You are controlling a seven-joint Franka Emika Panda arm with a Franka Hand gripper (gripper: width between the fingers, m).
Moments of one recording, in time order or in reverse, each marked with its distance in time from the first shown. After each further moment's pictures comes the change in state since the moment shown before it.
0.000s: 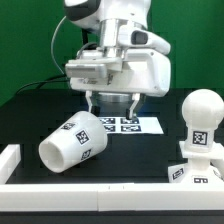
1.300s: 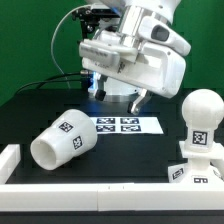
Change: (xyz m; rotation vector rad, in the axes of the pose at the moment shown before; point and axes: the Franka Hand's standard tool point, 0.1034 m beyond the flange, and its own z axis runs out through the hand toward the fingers) arm -0.016 -0.001 -0.023 0.370 -0.082 0.116
